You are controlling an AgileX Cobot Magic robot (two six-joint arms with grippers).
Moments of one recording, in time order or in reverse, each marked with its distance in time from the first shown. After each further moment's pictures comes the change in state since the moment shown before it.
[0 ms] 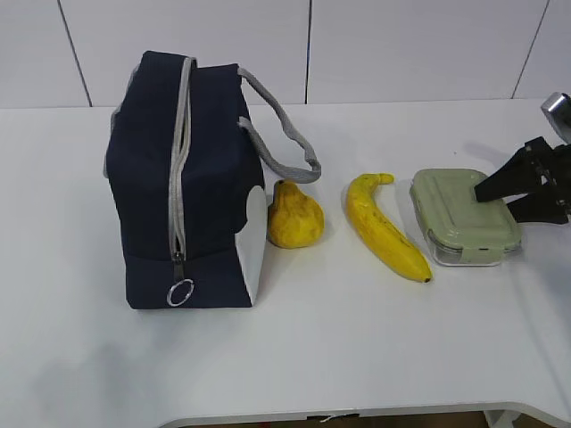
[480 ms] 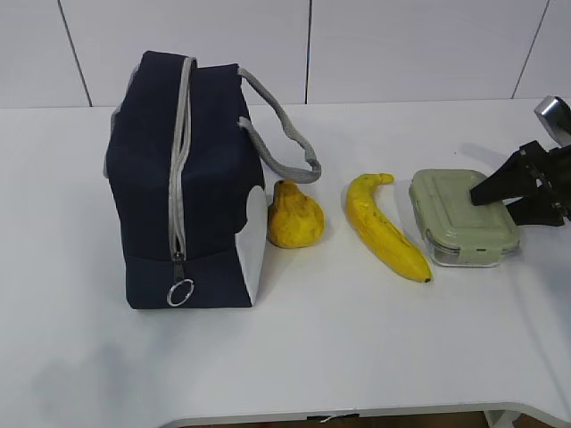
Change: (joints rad) left arm 0.000 0.000 0.000 0.000 0.000 0.000; right arm 0.014 0.007 0.000 -0.017 0.000 -0.004
